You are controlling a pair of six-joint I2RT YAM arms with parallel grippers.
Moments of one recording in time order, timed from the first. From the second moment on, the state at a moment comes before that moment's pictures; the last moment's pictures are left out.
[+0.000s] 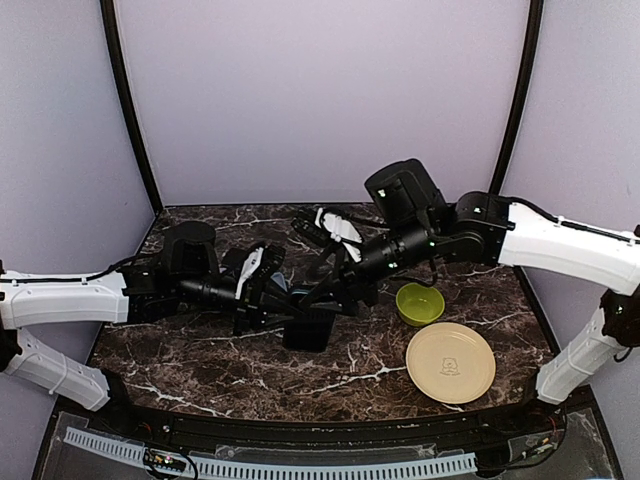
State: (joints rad) left arm -0.88 1.24 0.75 0.13 0.70 0.16; right arm 1.10 1.49 1.43 -0.56 -0.39 -0.12
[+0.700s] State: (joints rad) left arm -0.88 1.24 0.76 0.12 0.74 0.16; right arm 1.11 1.54 1.40 -0.52 -0.41 -0.14
